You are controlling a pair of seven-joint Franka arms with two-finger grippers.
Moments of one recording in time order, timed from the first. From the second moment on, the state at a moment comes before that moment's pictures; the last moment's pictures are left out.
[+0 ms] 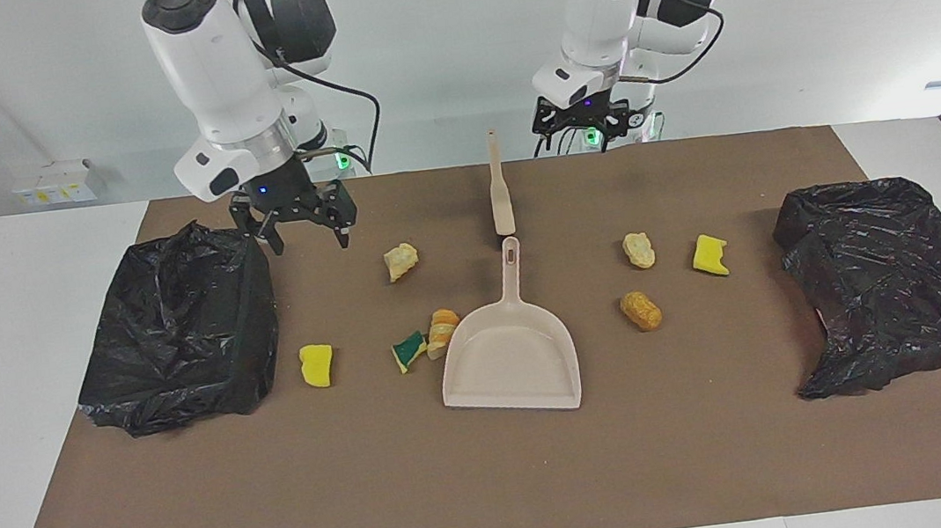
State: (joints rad) left arm -0.66 -0.26 0.00 -2.14 -0.06 1.80 -0.38; right arm 0.25 0.12 0.01 -1.61 0.05 1.80 0.34
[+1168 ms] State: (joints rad) left arm -1.07 -0.23 0.00 -2.58 -0.06 2.30 -0.75; right arm 0.61 0.54 0.01 -1.40 0.04 1.98 0.63
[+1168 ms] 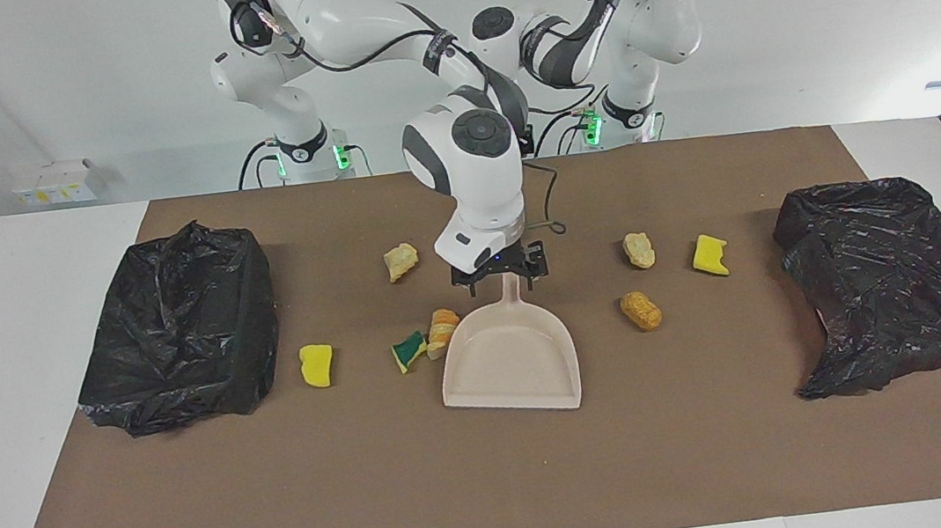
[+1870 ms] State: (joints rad) left arm -1.07 -0.23 0.02 -2.58 -0.06 2.30 -0.76; right arm 0.64 0.54 0.01 -1.51 0.08 2.07 0.66
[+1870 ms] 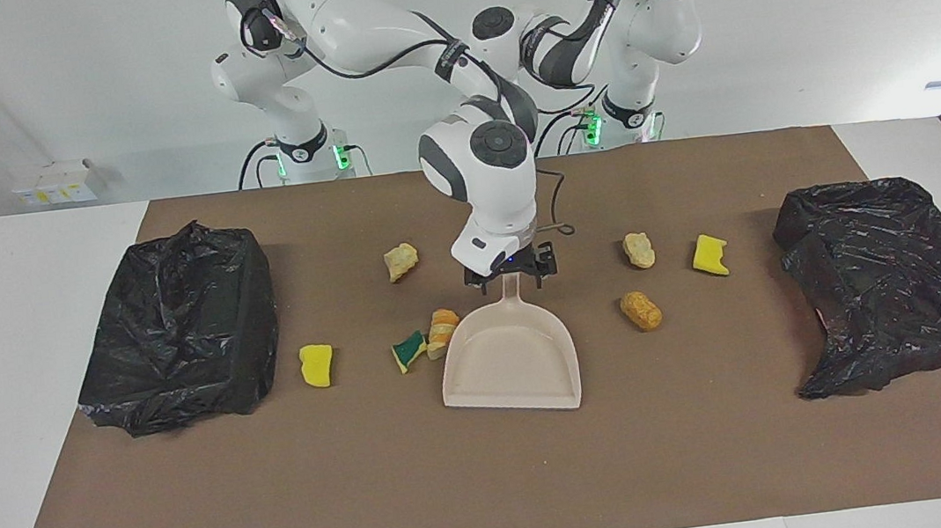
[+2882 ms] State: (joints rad) left arm -0.58 -0.25 0.04 -2.37 0.00 2.04 -0.44; right arm 0.64 0.52 0.02 -1.53 0.09 2.06 0.73
